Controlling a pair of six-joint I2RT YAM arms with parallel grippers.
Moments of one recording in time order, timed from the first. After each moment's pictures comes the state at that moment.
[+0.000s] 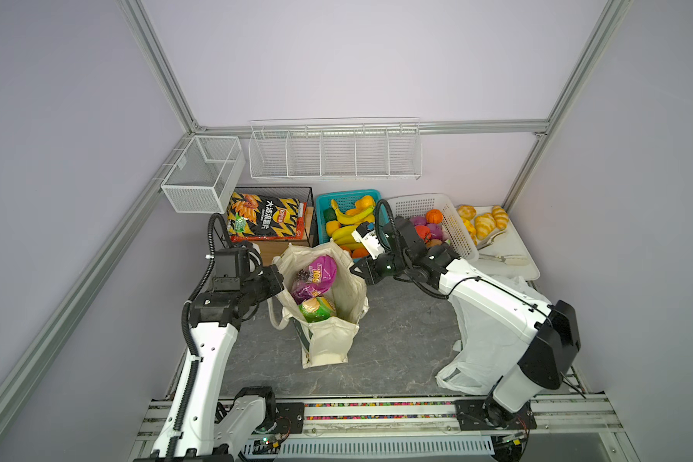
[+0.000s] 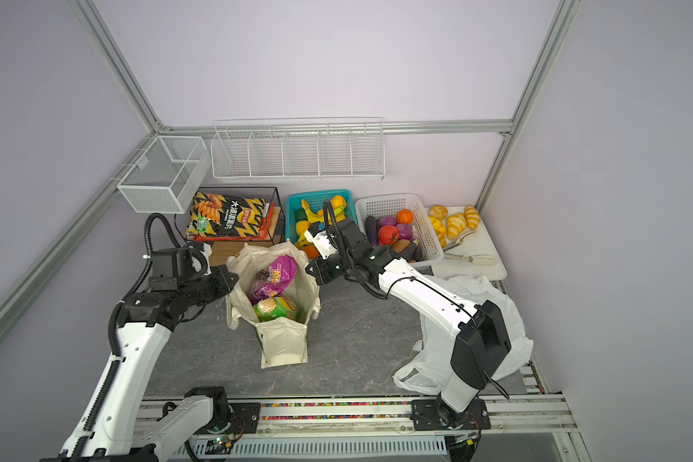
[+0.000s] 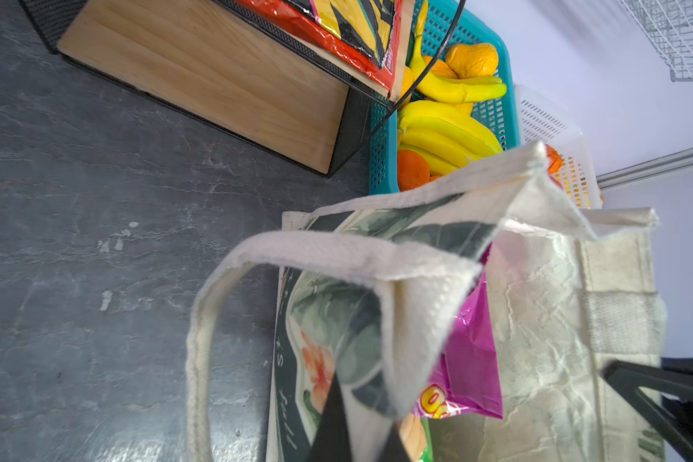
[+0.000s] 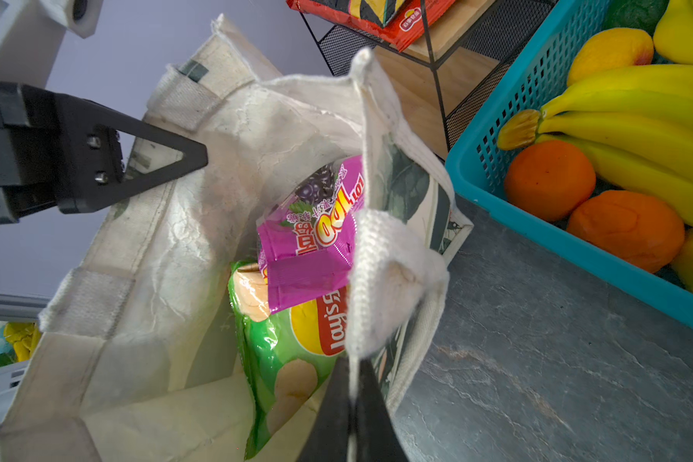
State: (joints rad) left arm -0.05 1.00 1.06 -0.81 0.28 -0.46; right arm 0.78 1.68 1.52 -0.50 -0.39 0.26
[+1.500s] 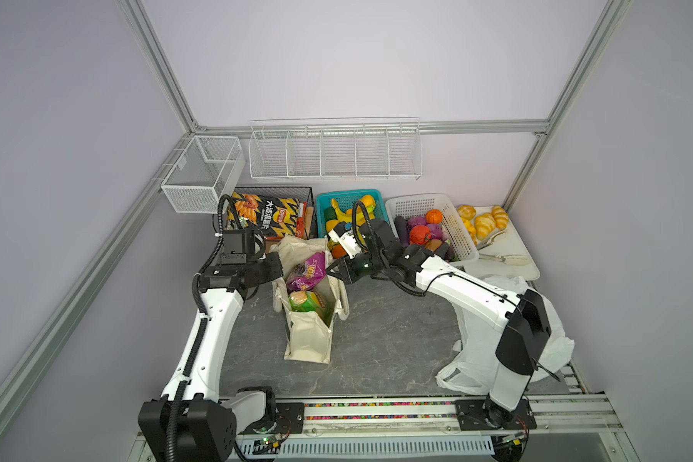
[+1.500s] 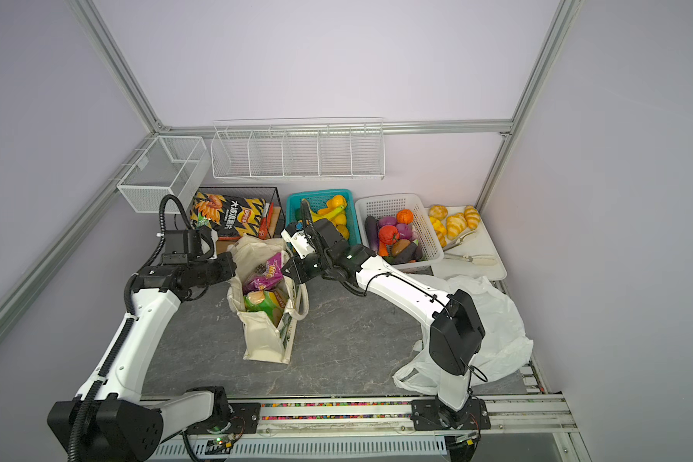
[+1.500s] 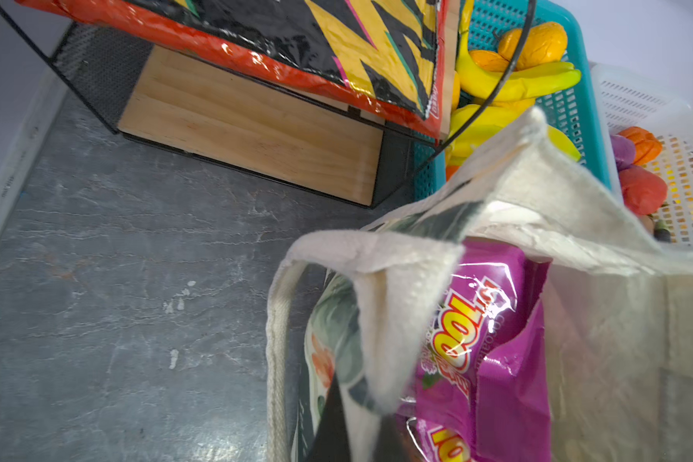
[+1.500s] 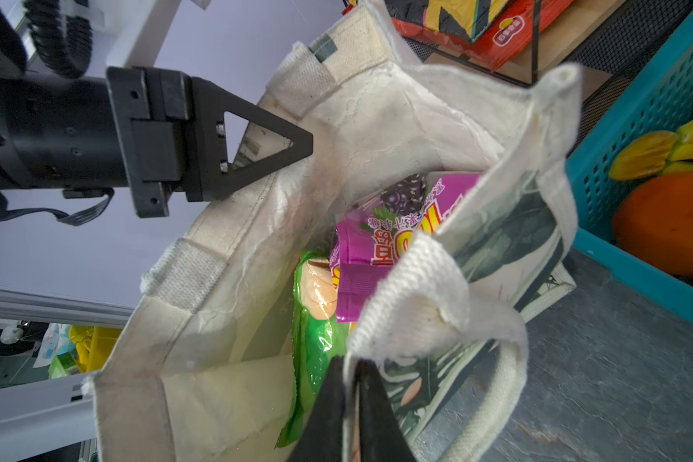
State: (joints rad) left arm -0.04 1.20 1.19 -0.80 0.13 -0.29; right arm 0.86 1.83 1.65 -0.42 -0.45 0.36
